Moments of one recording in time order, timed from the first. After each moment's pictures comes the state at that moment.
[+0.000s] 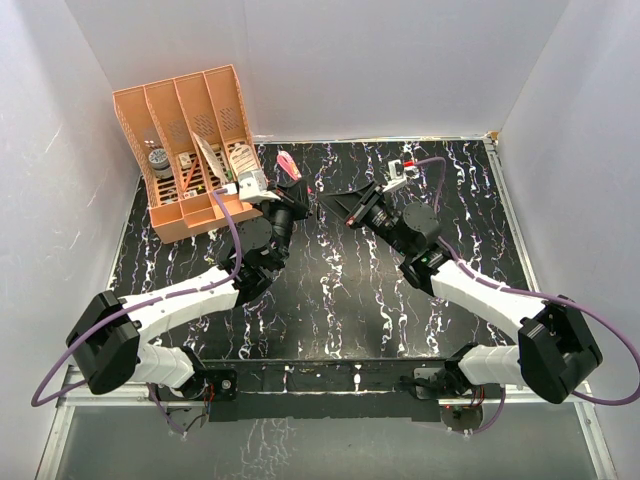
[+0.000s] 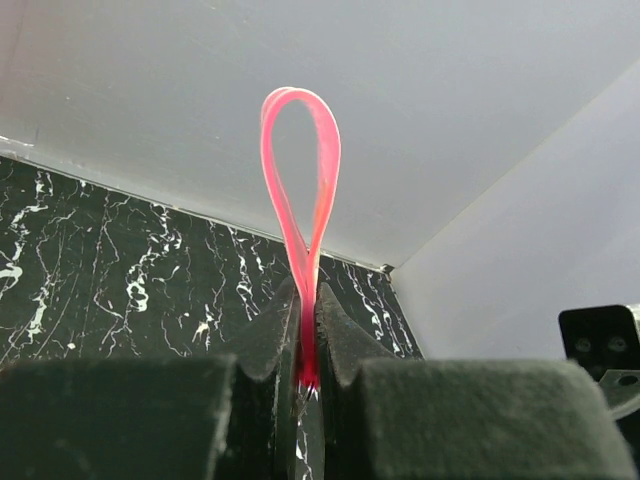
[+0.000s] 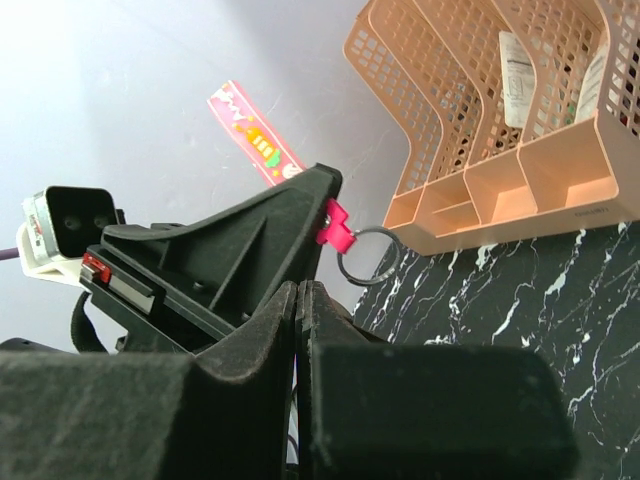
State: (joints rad) left arm -0.88 1.32 0.82 0.75 -0.68 -0.47; right arm 0.61 1.26 0.76 0.71 -0.20 1.03
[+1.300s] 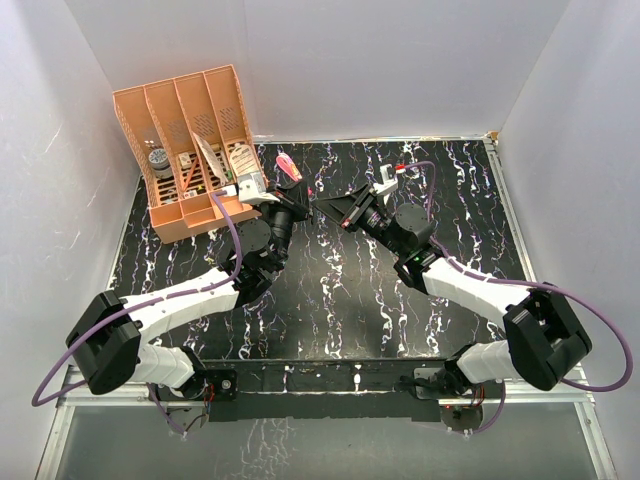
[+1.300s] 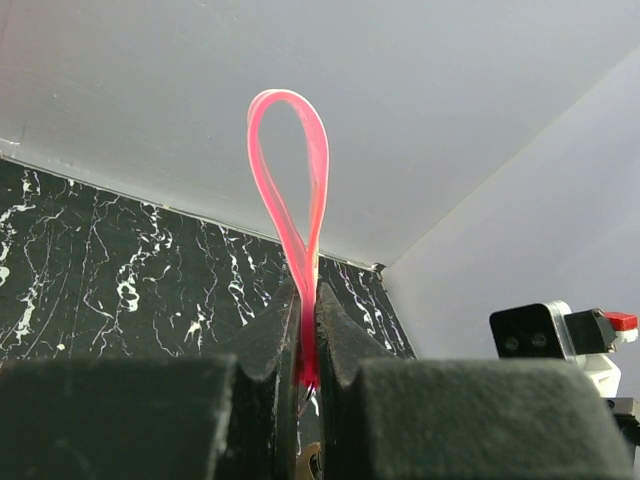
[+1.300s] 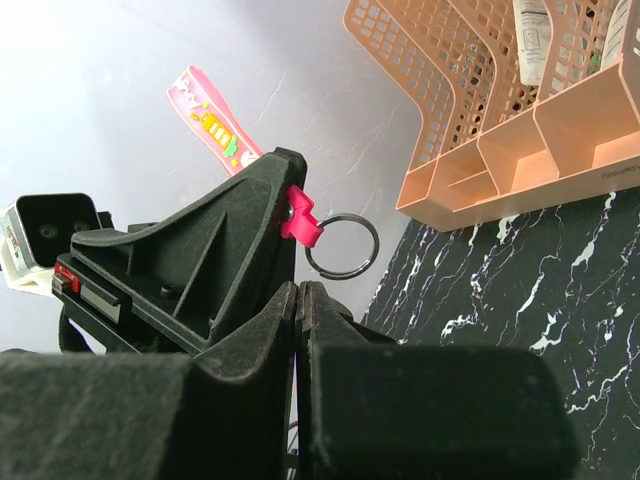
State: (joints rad) left arm -0.88 1.32 0.80 0.79 -0.67 -0.47; right arm 0.61 1.34 0.74 0.77 -0.24 1.13
